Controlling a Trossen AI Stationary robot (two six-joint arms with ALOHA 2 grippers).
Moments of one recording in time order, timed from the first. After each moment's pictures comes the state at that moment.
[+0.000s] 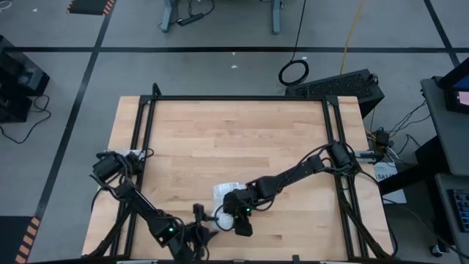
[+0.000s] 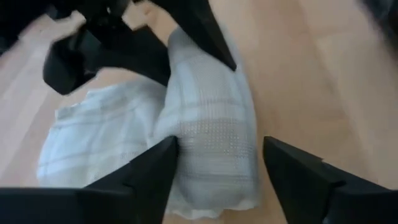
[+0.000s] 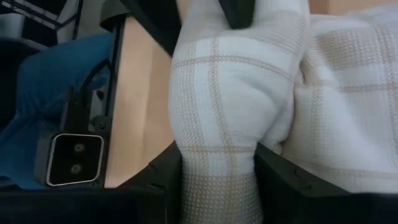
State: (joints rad) left arm -0.85 1.97 1.08 -0.07 -0.82 -0.41; right arm 0.34 2.14 1.47 -0.28 -0.32 0.49
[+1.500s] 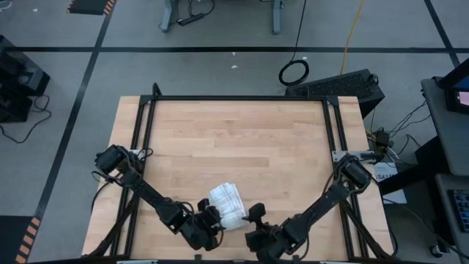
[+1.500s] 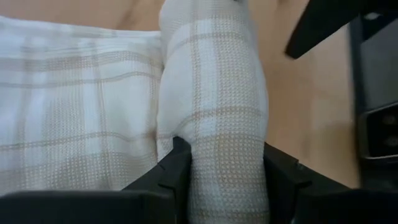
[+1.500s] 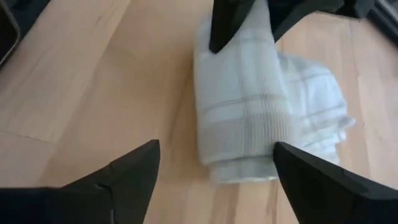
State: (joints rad) left arm -0.71 1.94 1.08 -0.11 -0.45 -0.92; right arm 0.72 2.10 1.46 -0.43 0.68 0.20
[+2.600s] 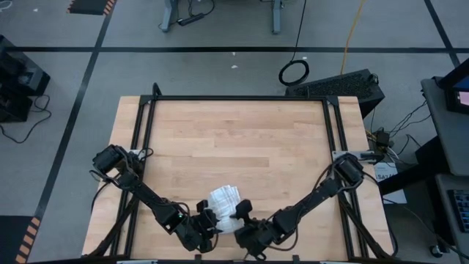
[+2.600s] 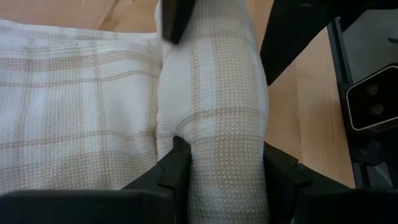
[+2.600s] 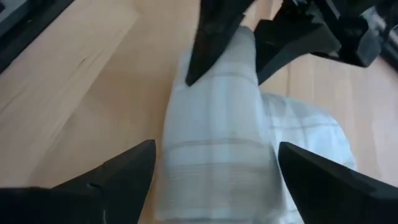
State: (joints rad) left arm -0.75 1.93 1.00 -0.01 -0.46 -0.83; right arm 0.63 2.13 1.47 -0.21 0.56 -0.01
